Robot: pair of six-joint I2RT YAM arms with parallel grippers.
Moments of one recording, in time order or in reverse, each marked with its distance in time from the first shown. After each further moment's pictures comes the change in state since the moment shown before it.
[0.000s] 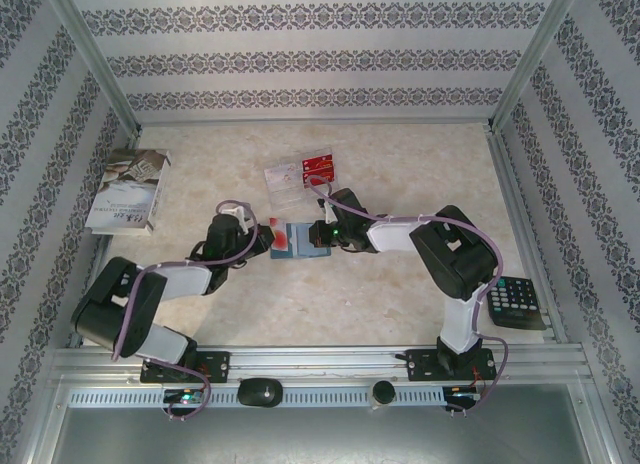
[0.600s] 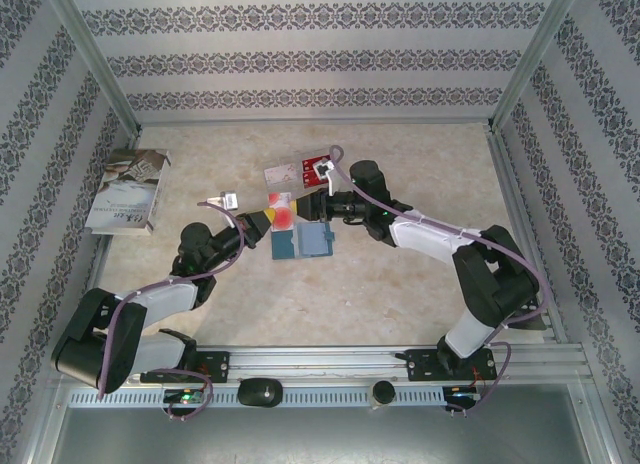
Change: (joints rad) left arm 0.050 -0.179 -0.102 0.477 0.236 -0.053; right arm -0.042 -0.239 0.018 0.235 -0.399 -0.061
